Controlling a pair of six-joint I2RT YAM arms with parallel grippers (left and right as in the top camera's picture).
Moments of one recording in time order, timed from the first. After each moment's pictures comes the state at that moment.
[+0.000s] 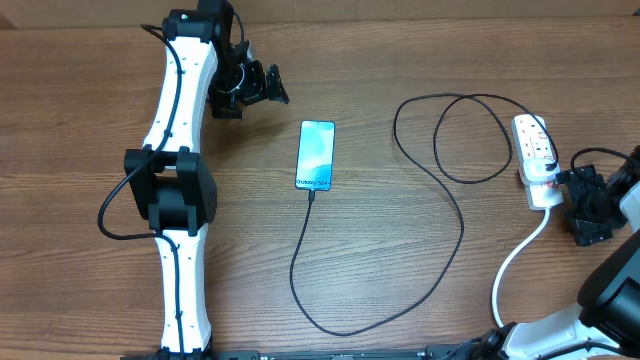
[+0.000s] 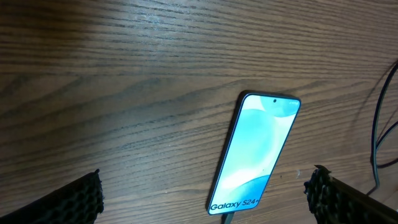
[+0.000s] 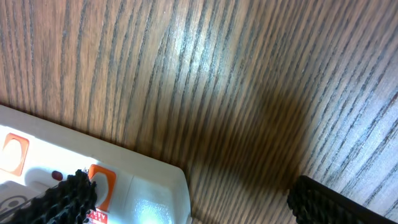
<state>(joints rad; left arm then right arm) -0.09 2.50 2.49 -1.46 0.36 -0.26 -0.67 1.81 1.07 -0.63 -0.13 0.65</state>
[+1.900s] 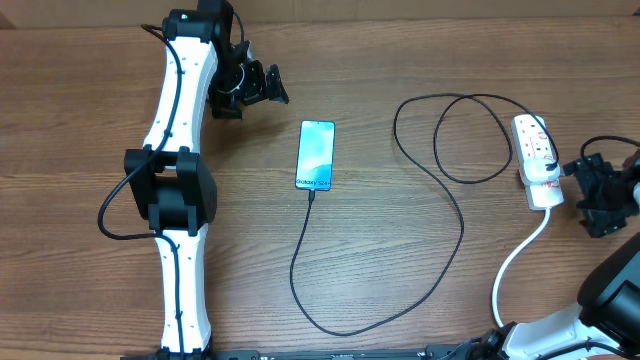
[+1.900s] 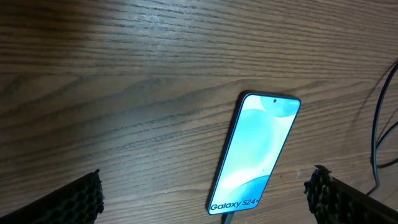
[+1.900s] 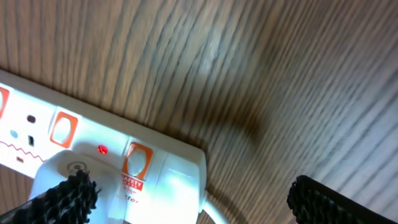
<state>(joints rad) -0.09 2.50 2.49 -1.46 0.36 -0.26 -0.67 1.81 1.21 -0.77 -0.13 0.57</state>
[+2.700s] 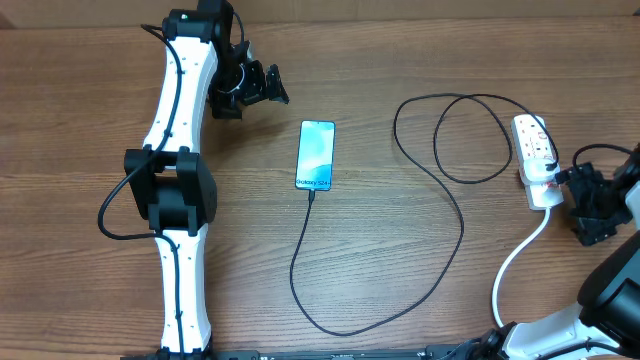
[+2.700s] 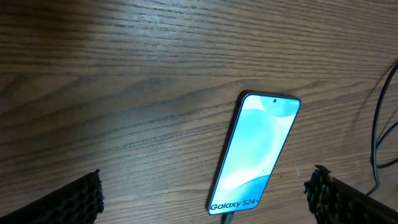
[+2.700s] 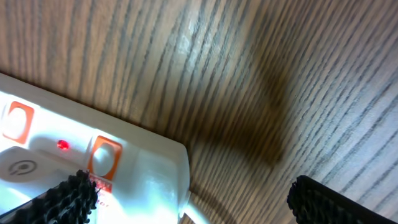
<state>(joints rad) -0.09 2.50 2.49 -1.46 0.36 -0.26 -0.67 1.81 1.13 -0.72 -0.14 0.57</state>
